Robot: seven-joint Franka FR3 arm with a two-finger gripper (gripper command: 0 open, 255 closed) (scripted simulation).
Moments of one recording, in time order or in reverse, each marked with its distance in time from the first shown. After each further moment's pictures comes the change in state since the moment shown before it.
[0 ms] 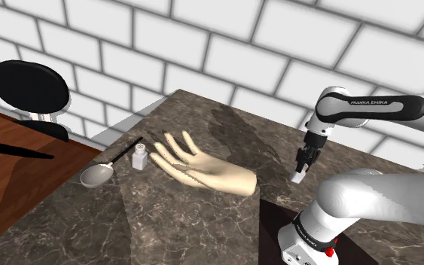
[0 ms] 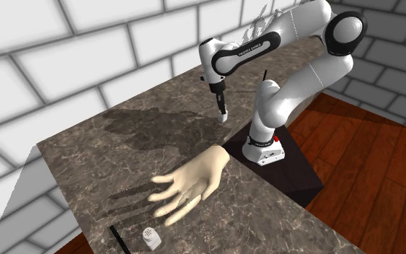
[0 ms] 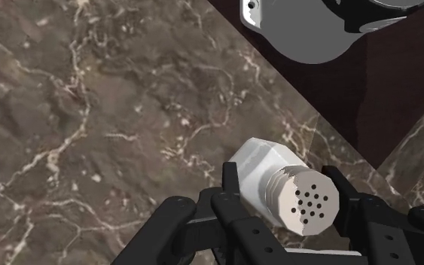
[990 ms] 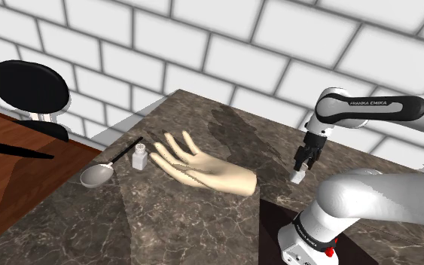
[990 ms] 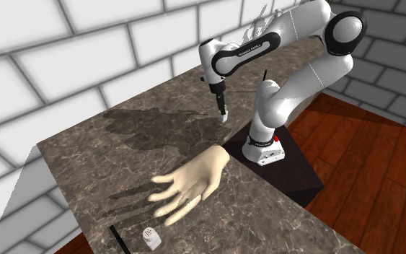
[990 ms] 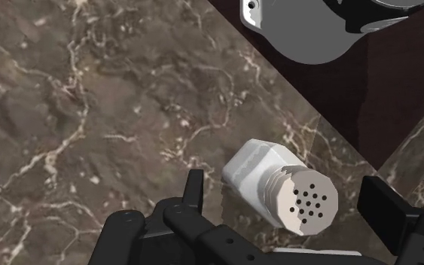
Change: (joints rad) arm -0.001 0.004 -0.003 -0.005 -0.002 0.007 0.000
